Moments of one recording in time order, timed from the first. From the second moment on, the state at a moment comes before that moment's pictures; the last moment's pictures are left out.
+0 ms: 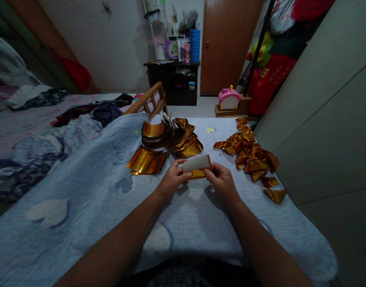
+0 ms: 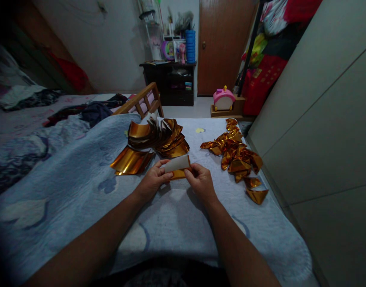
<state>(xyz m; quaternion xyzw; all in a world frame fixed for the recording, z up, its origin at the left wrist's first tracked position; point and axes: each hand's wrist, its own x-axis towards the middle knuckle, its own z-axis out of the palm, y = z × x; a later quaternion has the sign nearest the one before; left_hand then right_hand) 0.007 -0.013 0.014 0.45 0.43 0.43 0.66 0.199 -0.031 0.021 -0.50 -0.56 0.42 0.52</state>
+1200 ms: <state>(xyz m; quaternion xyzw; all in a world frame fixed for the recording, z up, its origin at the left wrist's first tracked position) 0.001 -0.008 -0.001 0.42 0.33 0.40 0.74 0.190 -0.046 0.034 -0.39 -0.70 0.23 0.55</state>
